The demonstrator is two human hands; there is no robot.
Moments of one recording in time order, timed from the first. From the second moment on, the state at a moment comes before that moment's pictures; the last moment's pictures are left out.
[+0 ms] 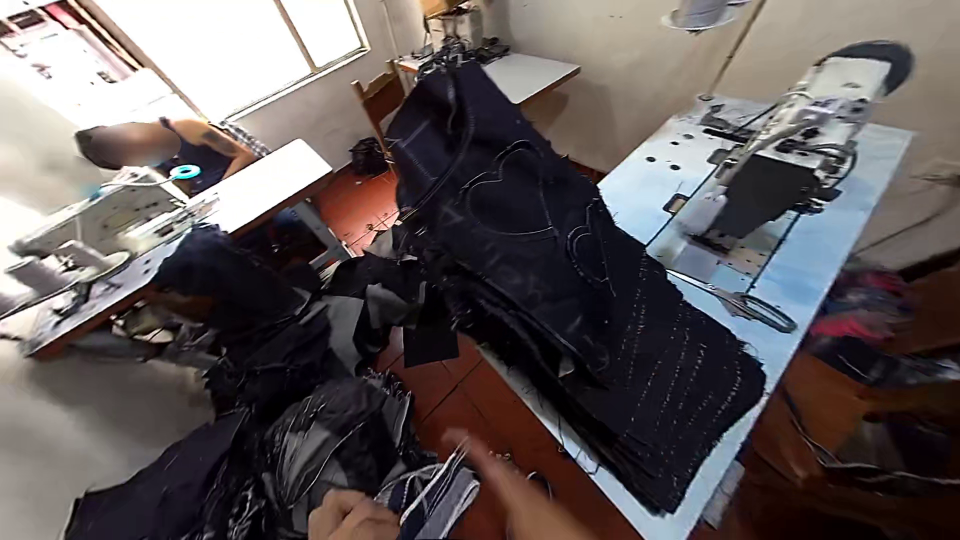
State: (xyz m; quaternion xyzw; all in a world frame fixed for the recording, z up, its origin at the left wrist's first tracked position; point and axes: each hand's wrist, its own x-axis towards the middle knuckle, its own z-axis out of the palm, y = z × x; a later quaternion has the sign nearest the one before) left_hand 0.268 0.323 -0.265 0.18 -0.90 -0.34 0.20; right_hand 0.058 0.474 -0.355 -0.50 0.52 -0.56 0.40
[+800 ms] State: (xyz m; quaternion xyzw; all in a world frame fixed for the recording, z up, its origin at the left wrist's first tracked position) left_hand 0.565 0.309 -0.376 0.00 -0.97 -0.05 0.24; right_hand 0.204 0.593 -0.312 -0.79 0.60 -0.14 0.00
